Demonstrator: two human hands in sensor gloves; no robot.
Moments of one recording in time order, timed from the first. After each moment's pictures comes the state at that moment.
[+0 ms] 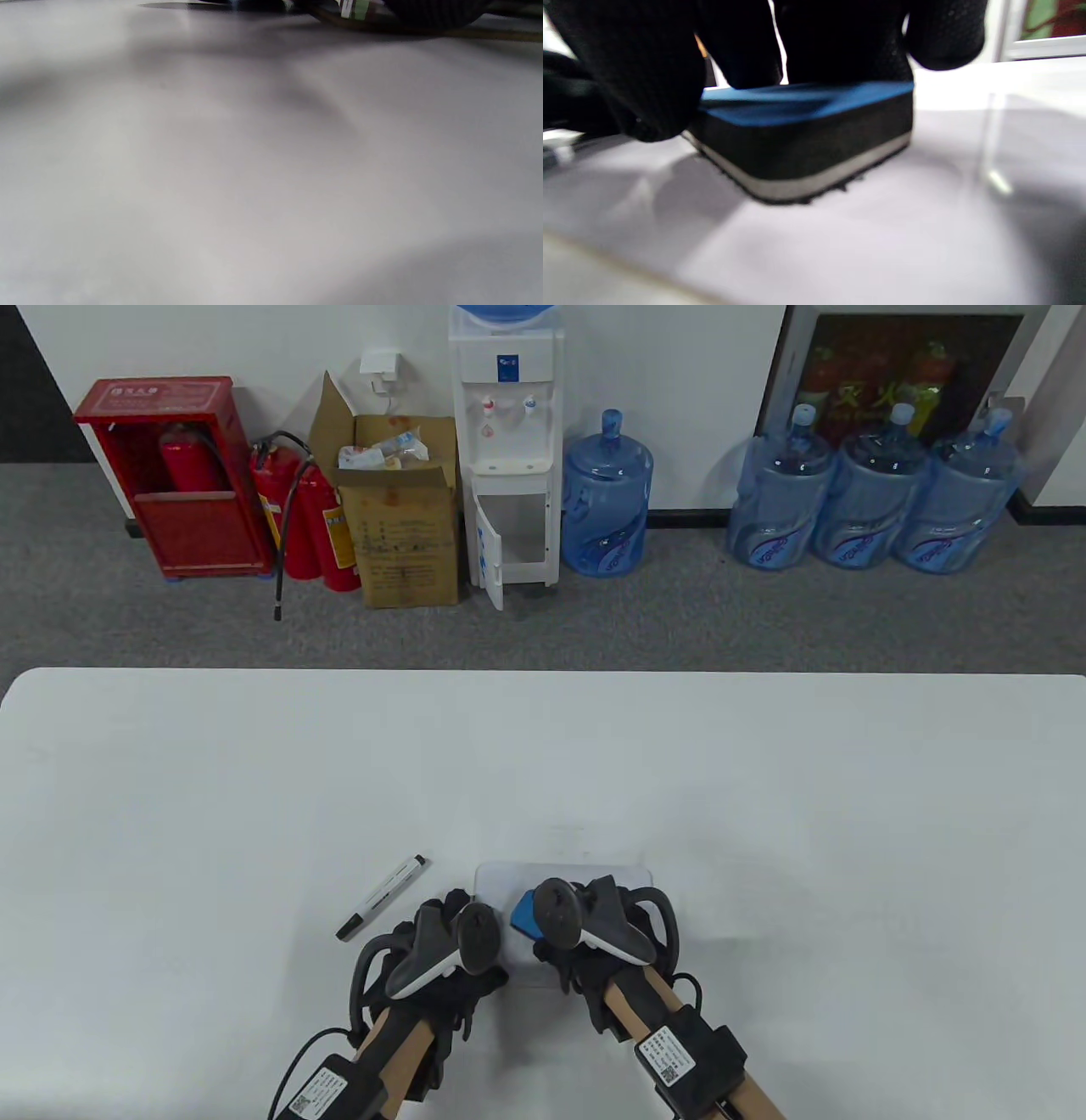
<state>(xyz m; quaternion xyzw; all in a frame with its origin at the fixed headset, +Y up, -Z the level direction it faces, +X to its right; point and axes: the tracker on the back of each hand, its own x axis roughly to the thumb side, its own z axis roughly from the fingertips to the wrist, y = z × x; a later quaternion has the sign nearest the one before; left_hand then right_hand) -0.139 -0.786 -0.311 -0.21 -0.07 0.02 0.98 0.045 -0.758 -0.347 0.11 0.04 0.99 0.05</state>
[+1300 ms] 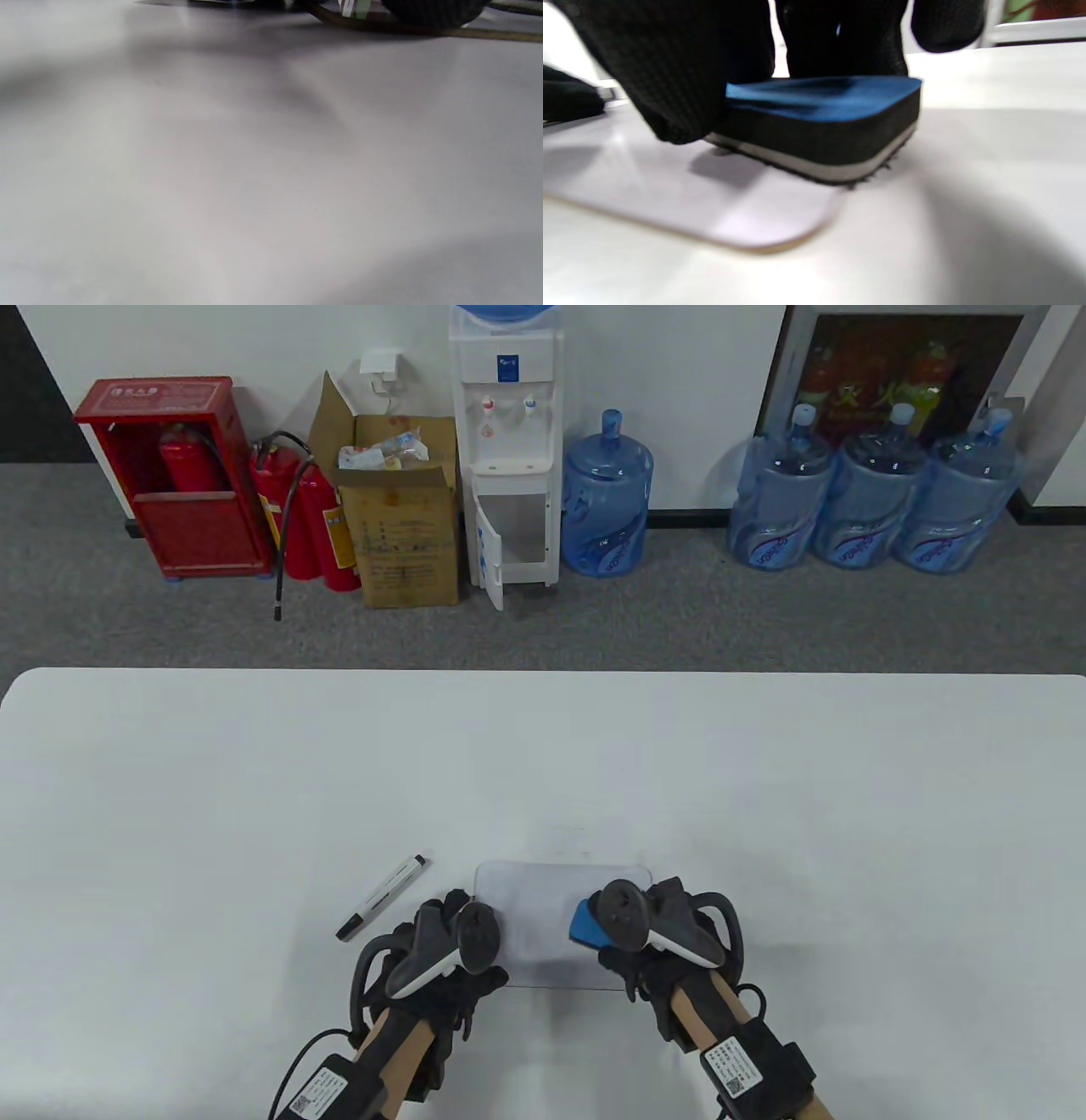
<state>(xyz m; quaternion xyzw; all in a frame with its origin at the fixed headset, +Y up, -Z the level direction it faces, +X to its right) -0.138 -0.787 -0.311 -0.21 -0.07 0.02 0.97 0.111 -0.755 -0.340 0.10 0.07 0.99 0.03</state>
